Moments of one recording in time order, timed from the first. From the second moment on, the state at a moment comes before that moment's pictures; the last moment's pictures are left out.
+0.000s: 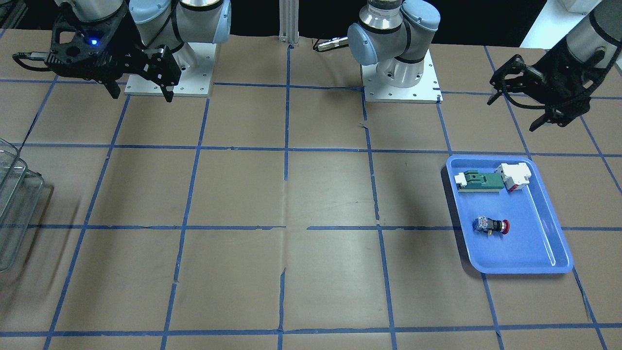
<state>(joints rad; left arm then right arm) -1.10 -1.54 -1.62 -1.70 1.55 1.16 1.56 -1.67 1.61 -1.50 -1.56 0.06</state>
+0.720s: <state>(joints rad) -0.97 -1.85 -1.62 -1.36 1.44 1.88 1.56 -1.67 1.62 -1.51 -1.57 0.06</state>
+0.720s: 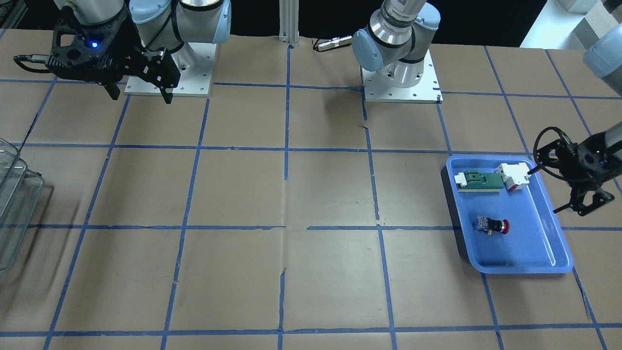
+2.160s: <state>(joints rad) -0.84 -2.19 -1.58 -1.42 1.17 2.49 1.54 -1.65 1.62 -1.53 -1.57 0.22</state>
